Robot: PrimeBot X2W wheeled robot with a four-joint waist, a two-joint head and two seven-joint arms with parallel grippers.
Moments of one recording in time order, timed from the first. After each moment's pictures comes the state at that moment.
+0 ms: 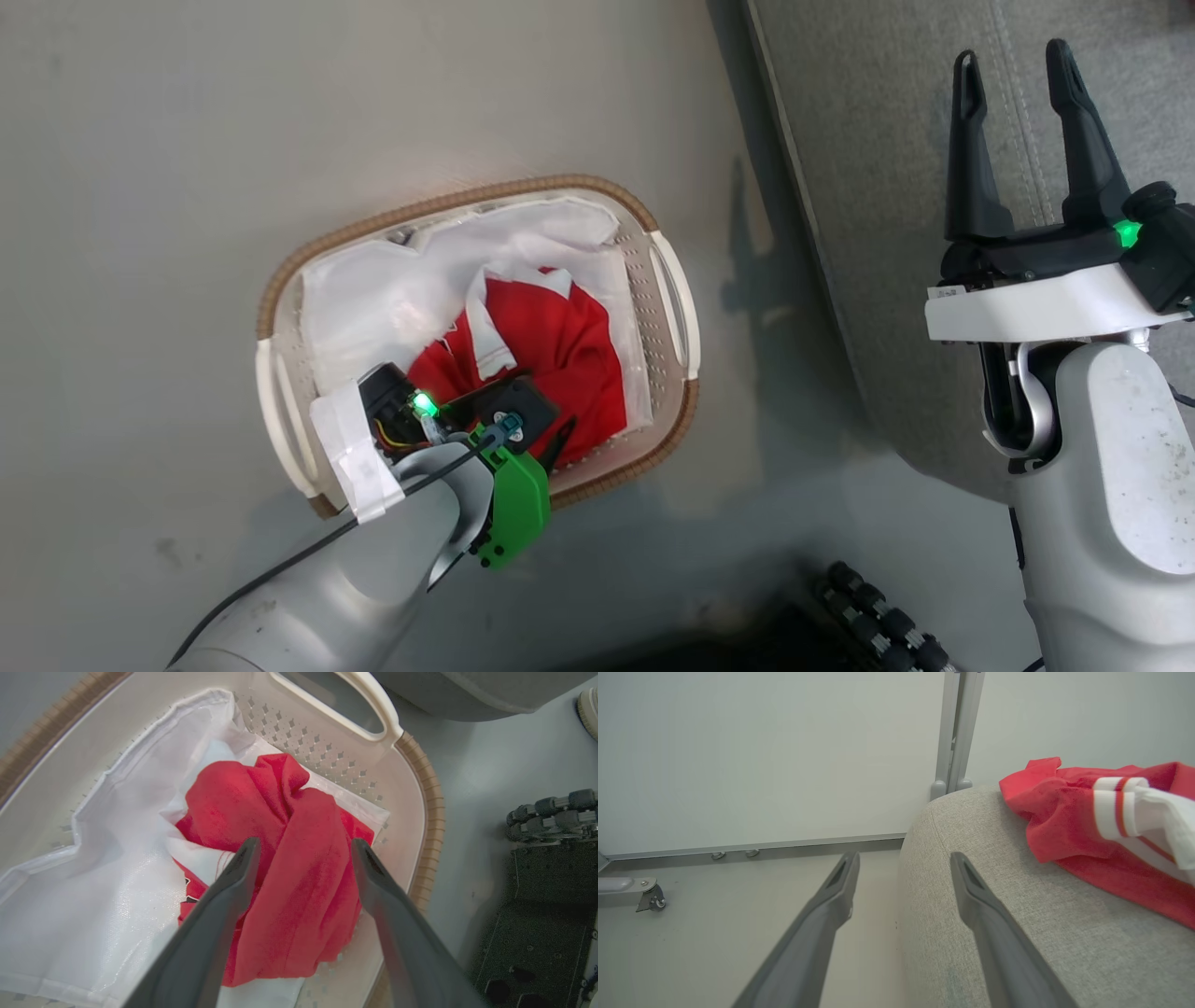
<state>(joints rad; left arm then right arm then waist) -0.78 0.14 -1.16 0.95 -0.45 -0.13 -0.17 -0.50 -0.05 -0.01 0.04 0.19 0.13 -0.26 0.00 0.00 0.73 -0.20</state>
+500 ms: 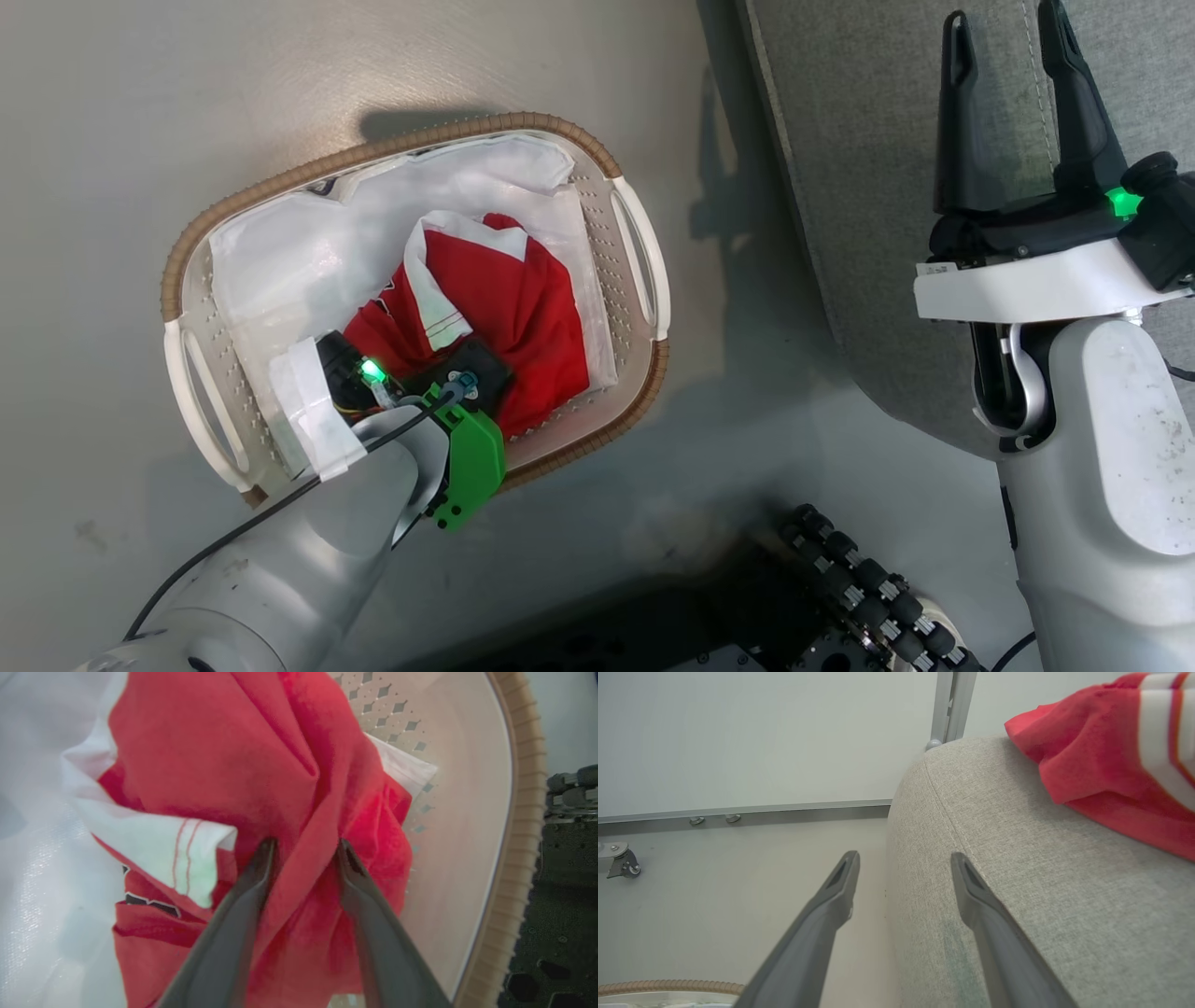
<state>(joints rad) -0.88 0.13 -1.24 1.12 -0.56 -0.13 -0.21 -0.55 -0.05 0.02 0.03 0.20 0.13 -0.26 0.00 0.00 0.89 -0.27</state>
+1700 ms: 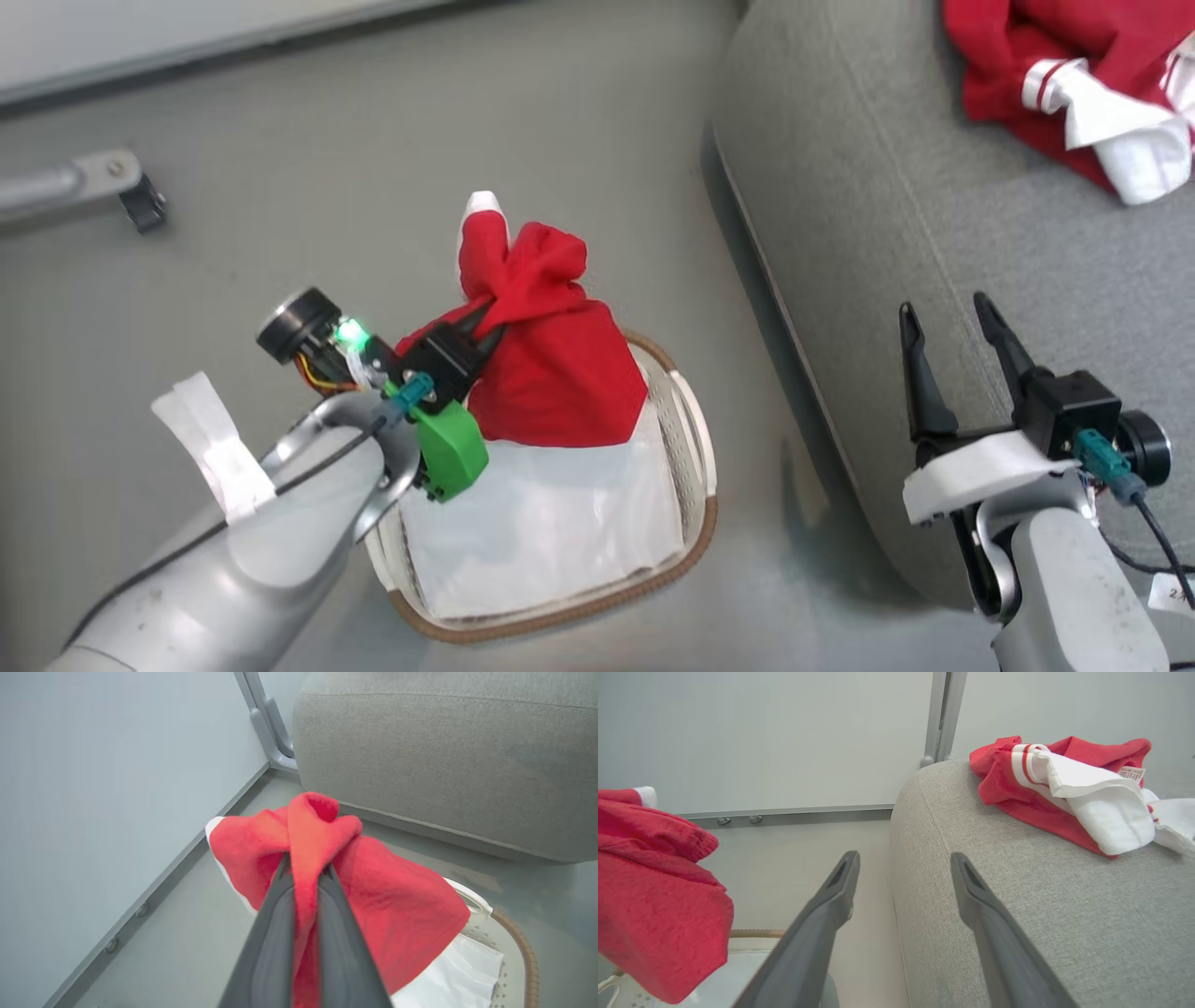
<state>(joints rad) -0.76 0.34 -0.98 0.62 -0.36 -0.11 -0.26 -0.27 -0.05 -0.02 0.26 0.07 0.13 -0.26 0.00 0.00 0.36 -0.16</state>
